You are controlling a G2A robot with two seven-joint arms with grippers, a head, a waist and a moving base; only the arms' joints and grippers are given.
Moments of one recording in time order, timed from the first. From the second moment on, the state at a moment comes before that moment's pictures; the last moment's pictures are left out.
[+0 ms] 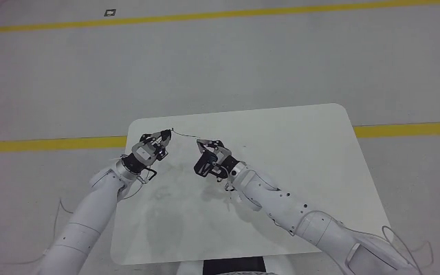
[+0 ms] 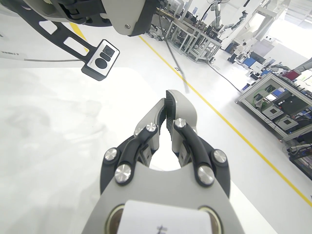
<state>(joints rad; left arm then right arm) 1.26 -0.96 -1.14 -1.23 -1.56 0.33 -1.04 -1.05 -1.31 0.53 -1.31 -1.57 0.15 -0.21</state>
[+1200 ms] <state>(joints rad) 1.27 -0.96 -1.15 -1.25 -1.55 0.33 -1.03 -1.12 -1.27 0.65 -1.37 -1.54 0.11 -0.25</state>
